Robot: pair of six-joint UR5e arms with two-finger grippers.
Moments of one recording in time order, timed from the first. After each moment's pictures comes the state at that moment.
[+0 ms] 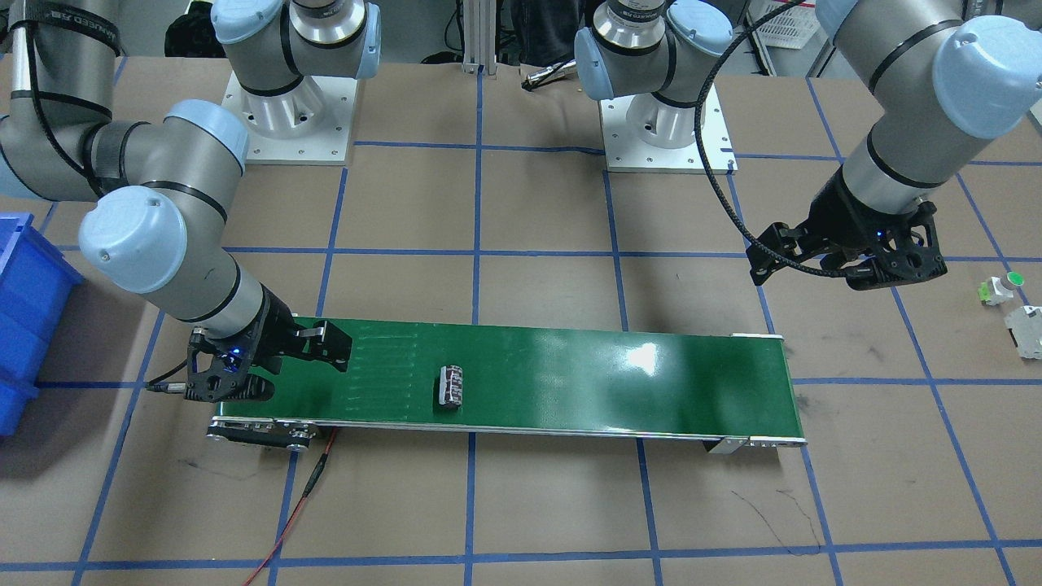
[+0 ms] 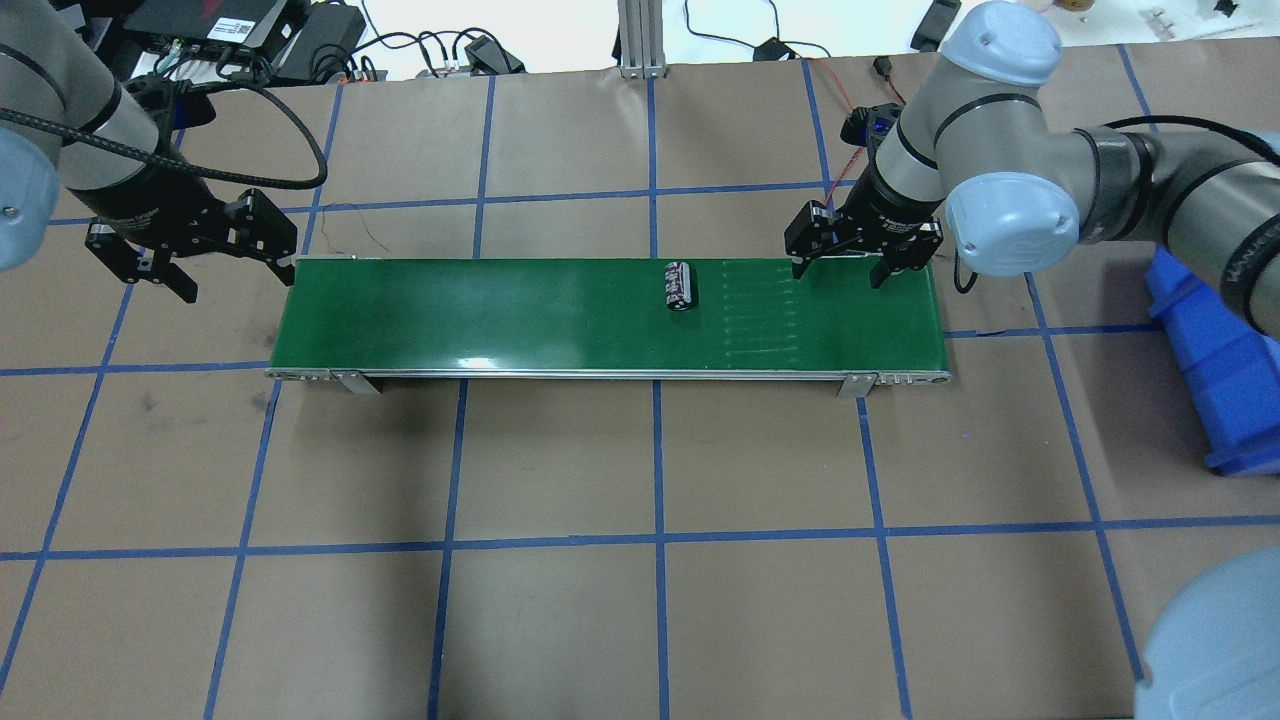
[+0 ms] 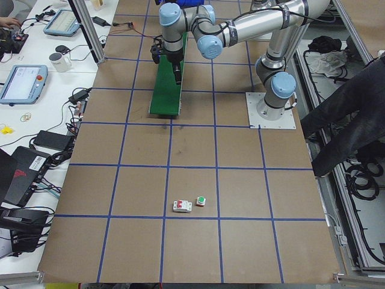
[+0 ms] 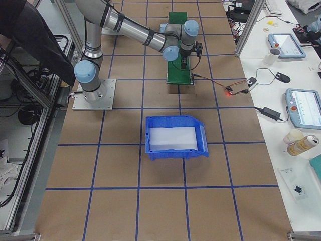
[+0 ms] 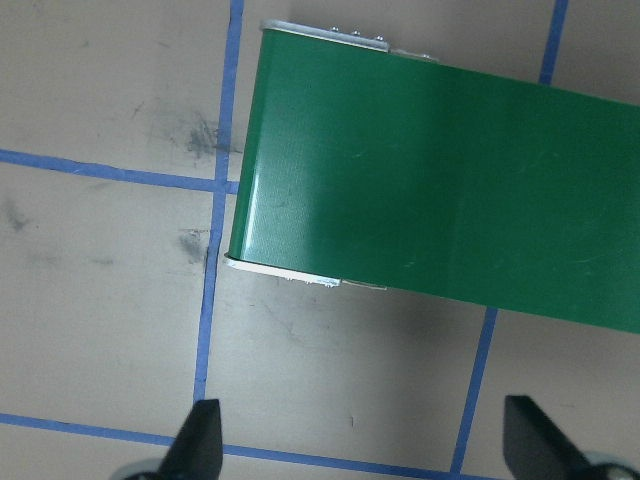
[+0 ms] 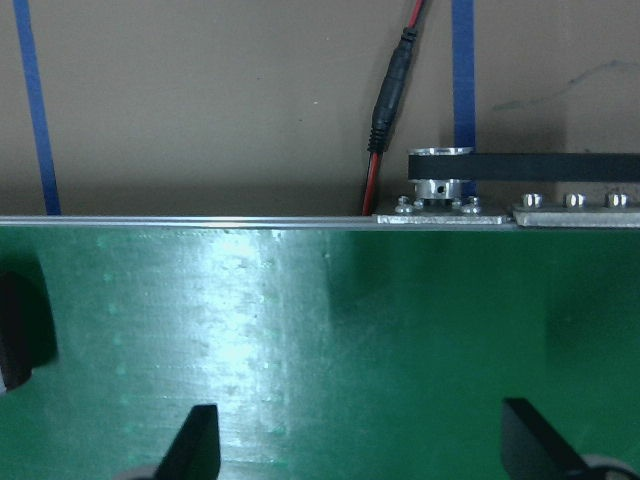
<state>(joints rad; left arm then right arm) -1.31 -1.62 -1.71 -1.43 1.58 0.10 1.53 -1.26 1.76 -2.04 -1.35 0.01</state>
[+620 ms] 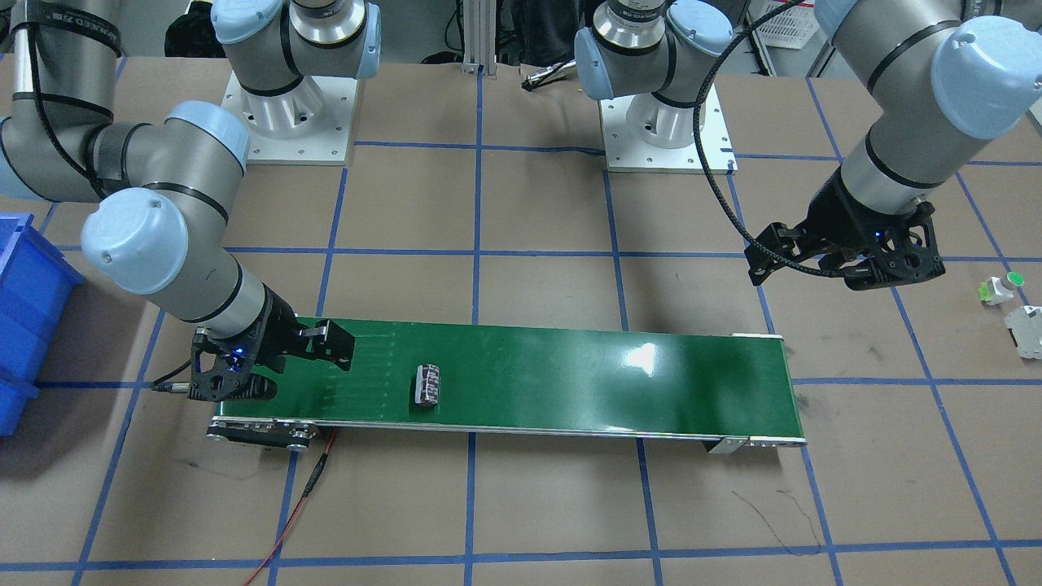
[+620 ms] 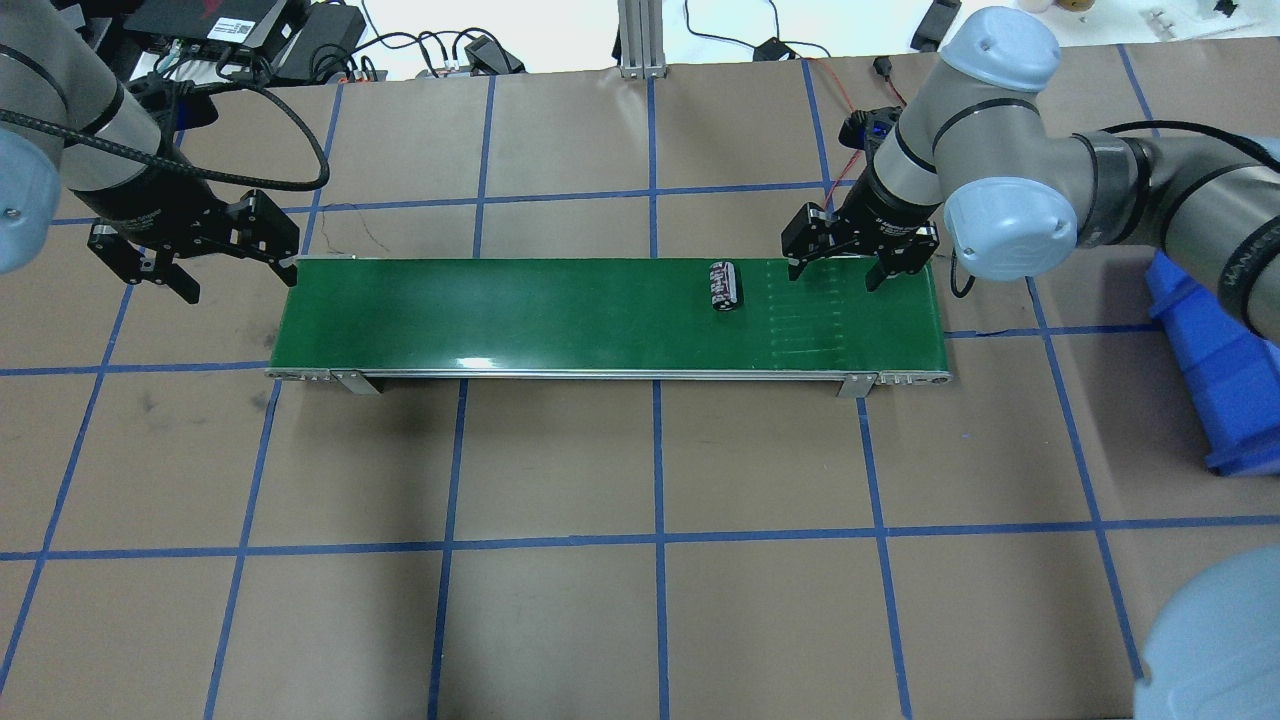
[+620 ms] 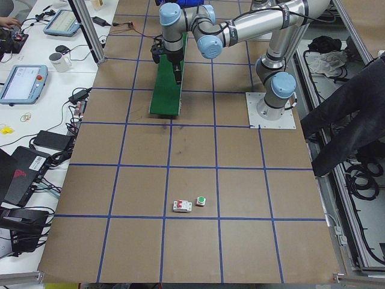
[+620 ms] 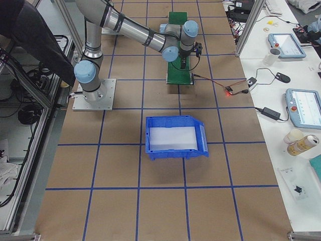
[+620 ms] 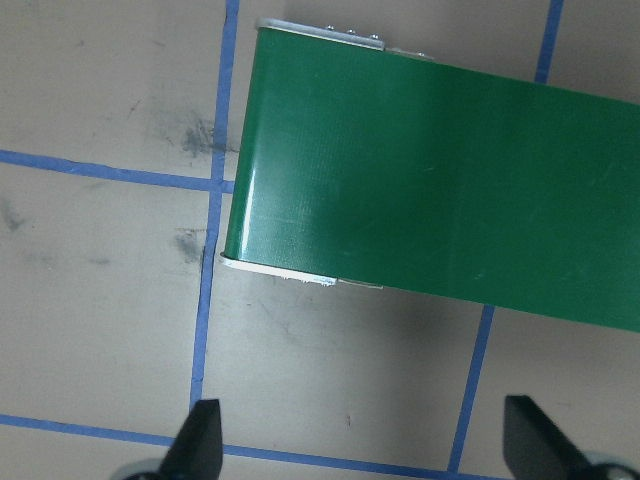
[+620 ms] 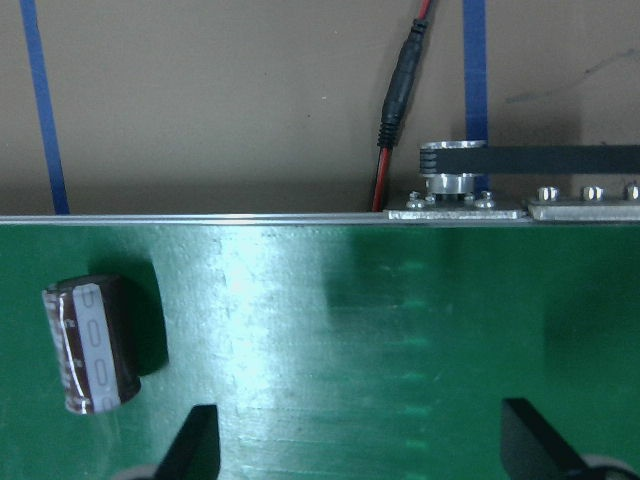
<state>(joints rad) -1.31 -1.62 -1.71 -1.43 1.58 0.10 1.53 -1.26 1.77 -2.05 -1.34 0.02</state>
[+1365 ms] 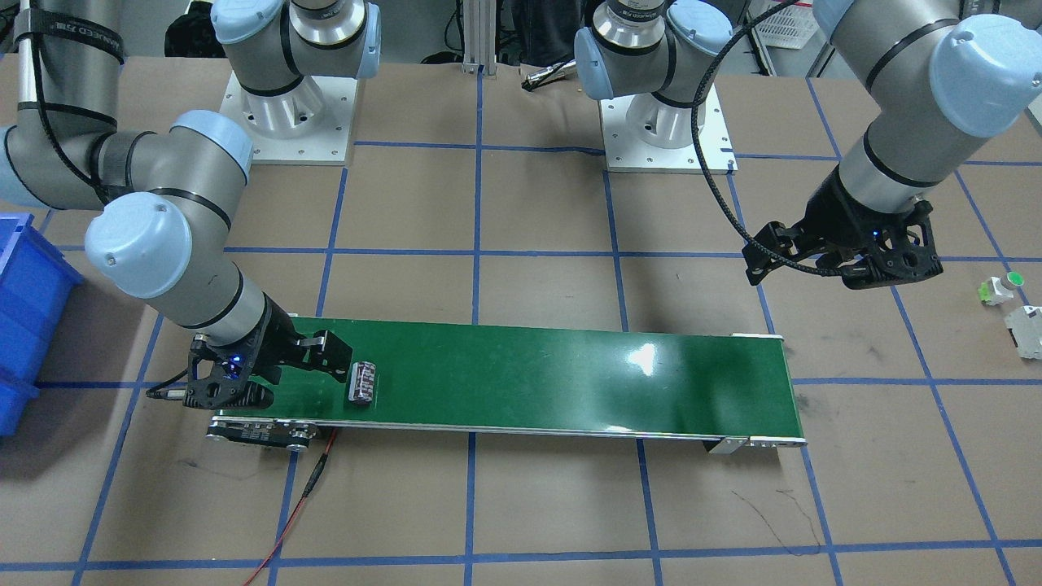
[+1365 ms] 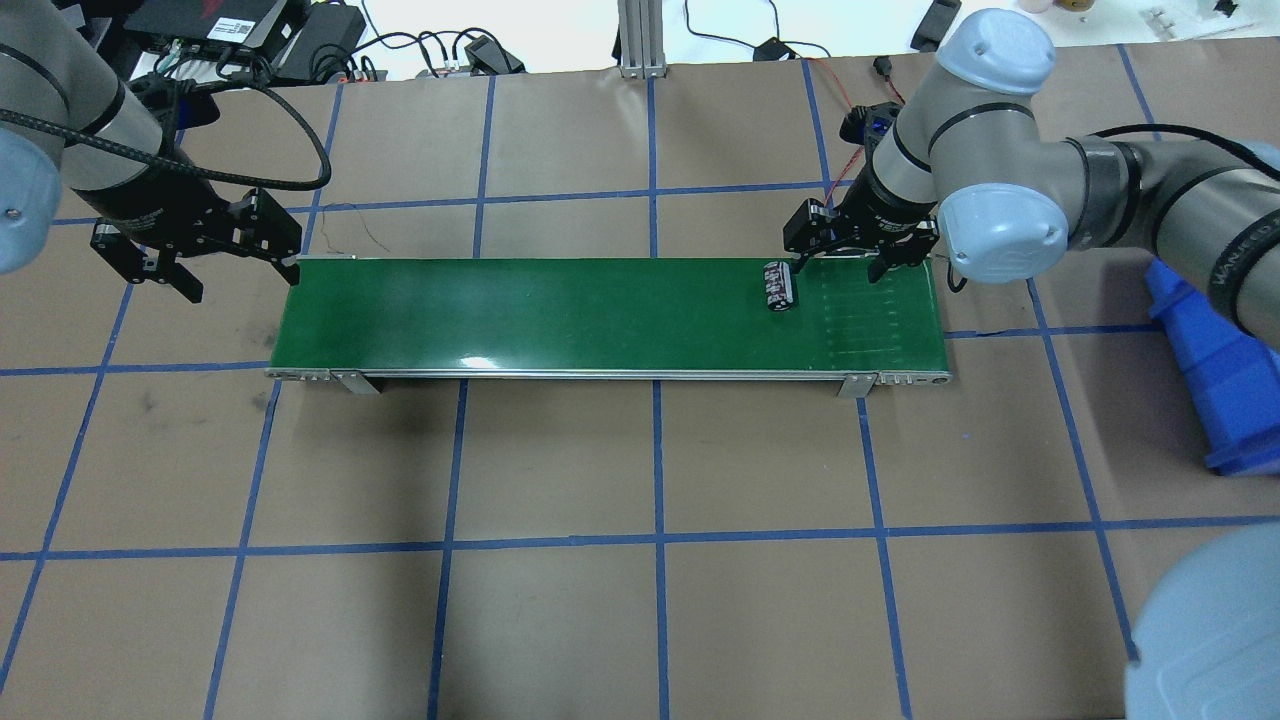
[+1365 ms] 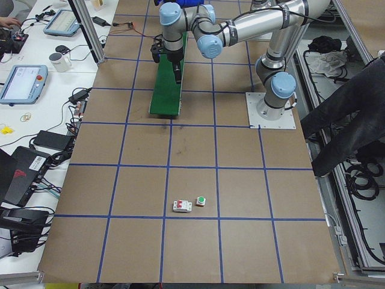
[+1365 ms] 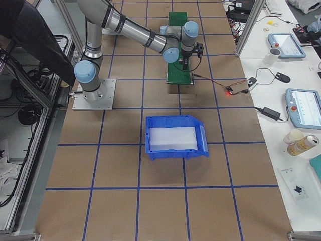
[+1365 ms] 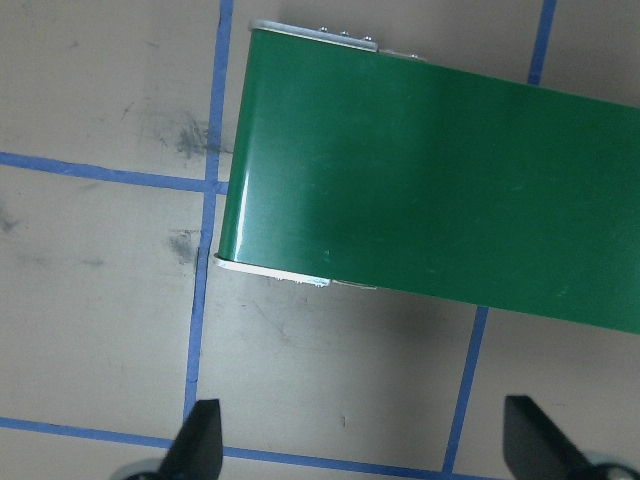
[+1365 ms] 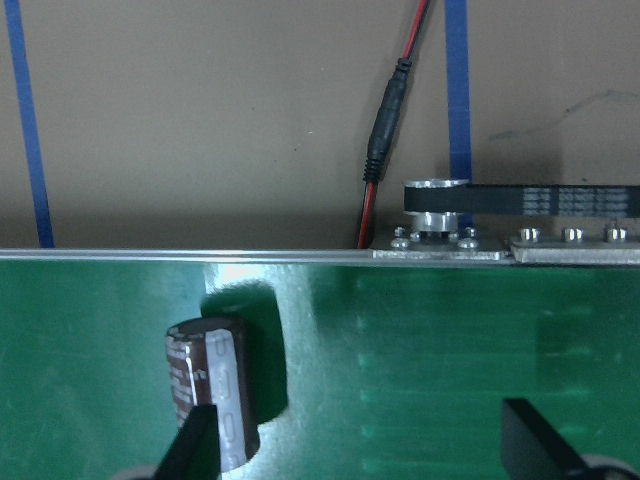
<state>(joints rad) -1.31 -1.62 -1.71 -1.43 1.57 0.10 1.53 -1.24 1.77 -2.11 -1.36 0.03</state>
